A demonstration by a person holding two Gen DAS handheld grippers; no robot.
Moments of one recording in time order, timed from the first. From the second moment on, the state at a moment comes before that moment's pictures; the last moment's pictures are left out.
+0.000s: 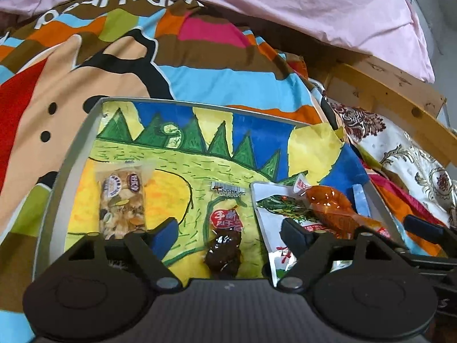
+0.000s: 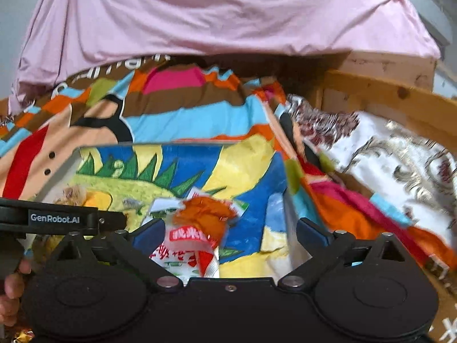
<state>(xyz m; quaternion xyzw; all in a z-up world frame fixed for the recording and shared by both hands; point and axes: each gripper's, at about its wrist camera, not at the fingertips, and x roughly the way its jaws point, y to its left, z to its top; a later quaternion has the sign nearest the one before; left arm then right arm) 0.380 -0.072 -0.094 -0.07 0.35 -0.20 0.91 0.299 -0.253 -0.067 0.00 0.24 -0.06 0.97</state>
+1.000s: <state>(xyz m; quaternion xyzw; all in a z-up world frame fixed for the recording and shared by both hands) 0.159 0.010 0.006 -0.08 0.22 -0.11 0.97 0.089 -0.225 0.015 0.02 0.12 -0.03 0.99</state>
